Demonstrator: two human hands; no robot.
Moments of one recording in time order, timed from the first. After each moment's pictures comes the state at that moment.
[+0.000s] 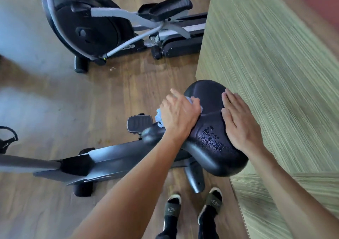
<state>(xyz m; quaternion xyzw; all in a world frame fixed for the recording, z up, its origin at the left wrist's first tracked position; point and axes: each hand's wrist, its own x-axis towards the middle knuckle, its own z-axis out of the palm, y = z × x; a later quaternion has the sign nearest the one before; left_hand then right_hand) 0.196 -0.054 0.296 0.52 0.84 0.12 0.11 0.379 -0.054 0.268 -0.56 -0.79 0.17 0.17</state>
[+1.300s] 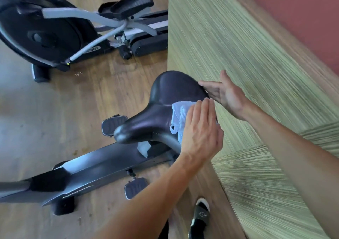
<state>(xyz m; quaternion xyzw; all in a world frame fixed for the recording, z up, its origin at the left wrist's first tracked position) 0.303 -0.143 0.282 0.79 0.57 0.21 0.03 0.429 -0.034 0.310 -0.55 -0.52 0.60 0.28</state>
